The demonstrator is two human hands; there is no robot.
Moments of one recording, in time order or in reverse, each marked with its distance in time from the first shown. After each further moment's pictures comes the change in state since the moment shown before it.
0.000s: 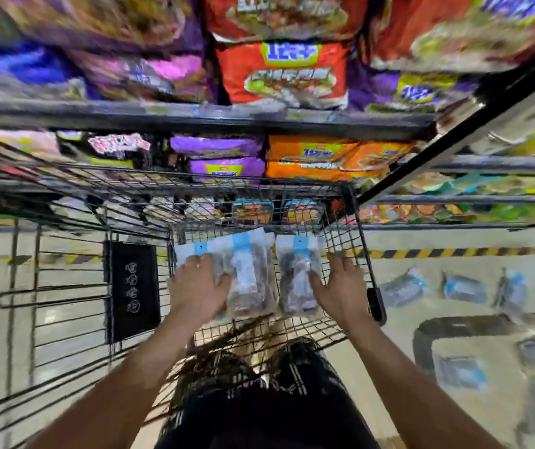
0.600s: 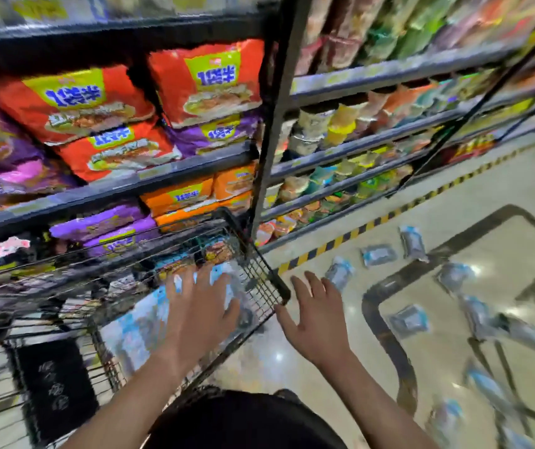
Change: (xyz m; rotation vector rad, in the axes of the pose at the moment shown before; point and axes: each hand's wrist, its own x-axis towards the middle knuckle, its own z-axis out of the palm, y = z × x) left_hand -0.124 0.153 -0.007 0.479 0.268 0.749; right_hand -0.180 0.083 -0.086 0.007 0.381 0.106
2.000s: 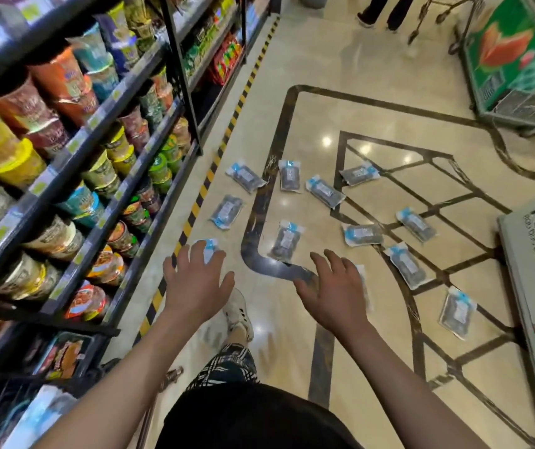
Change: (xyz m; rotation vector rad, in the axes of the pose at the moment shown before) left_hand 0.096 0.445 0.054 0.053 -0.006 0.753; right_hand -0.172 0.377 -0.057 0.086 0.225 0.913
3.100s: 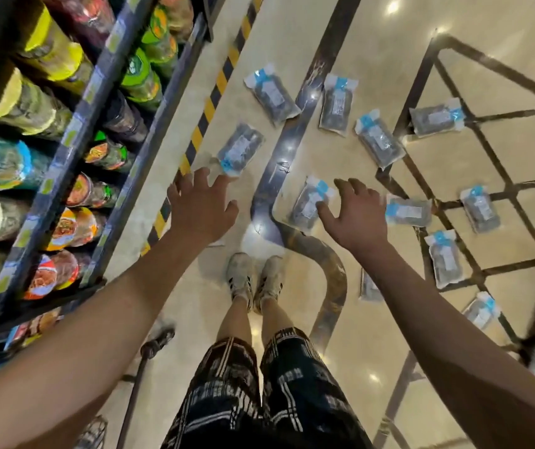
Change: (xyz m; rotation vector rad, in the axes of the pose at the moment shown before) left_hand 0.391 -0.065 0.140 -0.084 -0.378 -0.181; right_hand 0.429 0.012 0.172 -0.073 -0.277 -0.054
